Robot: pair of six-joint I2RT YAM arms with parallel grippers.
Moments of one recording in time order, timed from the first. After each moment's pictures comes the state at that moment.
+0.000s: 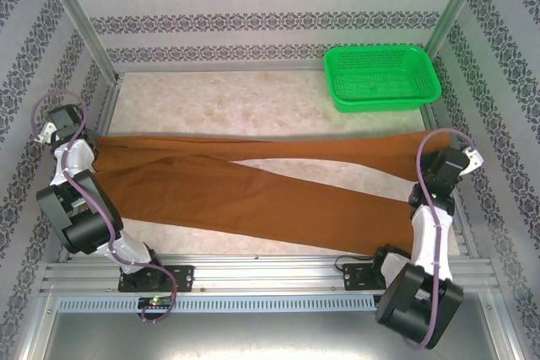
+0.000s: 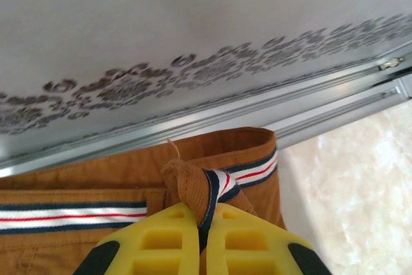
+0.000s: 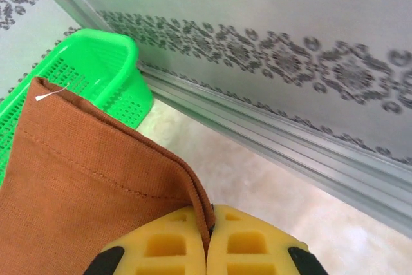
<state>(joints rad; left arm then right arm) 0.61 1.58 1.10 -0.35 -0.20 -0.73 -0.52 0.87 0.49 -0.06 0.10 0.60</state>
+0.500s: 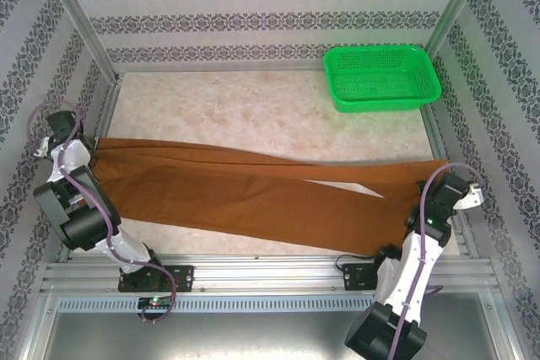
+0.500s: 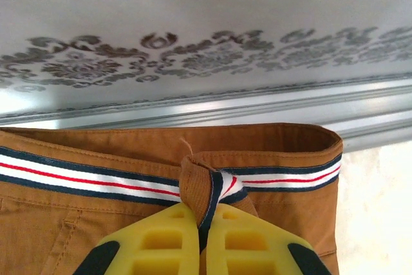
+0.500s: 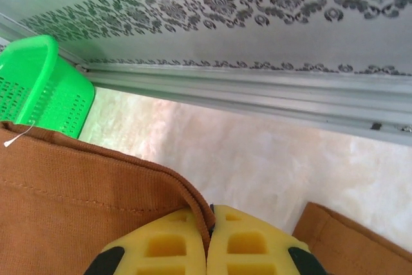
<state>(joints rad) 0.65 1.62 1.11 -0.46 -0.22 -0.86 -0.62 0.58 0.40 -0.39 0.08 0.80</state>
